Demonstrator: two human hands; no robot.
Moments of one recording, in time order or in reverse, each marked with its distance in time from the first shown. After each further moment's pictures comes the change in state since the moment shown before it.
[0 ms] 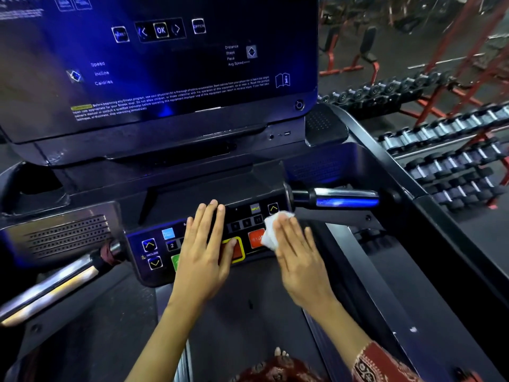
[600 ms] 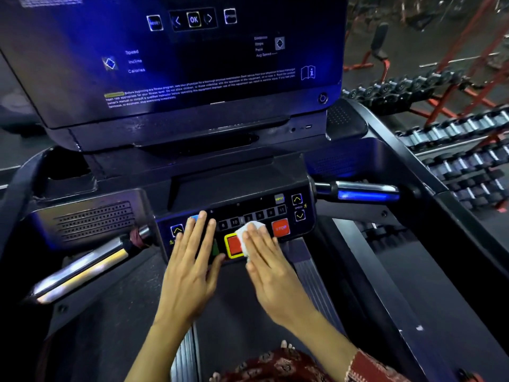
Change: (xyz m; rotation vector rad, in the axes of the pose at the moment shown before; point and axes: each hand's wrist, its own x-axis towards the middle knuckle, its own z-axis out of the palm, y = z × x) left_hand -0.051 -0.041 -0.031 0.073 -0.083 -0.016; right_hand -0.004 -0.087 0.012 0.228 -0.147 -0.062
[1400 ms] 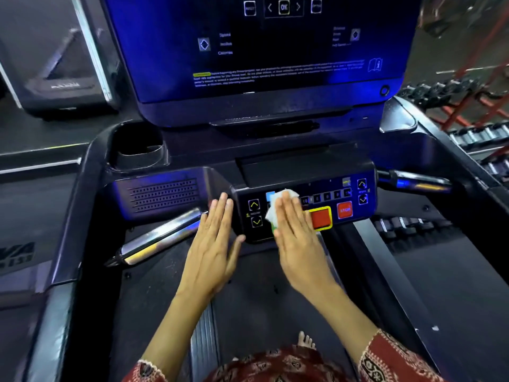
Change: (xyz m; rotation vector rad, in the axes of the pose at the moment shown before) left_hand -0.031 -0.076 -0.037 -0.119 -0.059 -0.078; right_hand 0.034 -0.060 0.041 -0.237 0.070 0.091
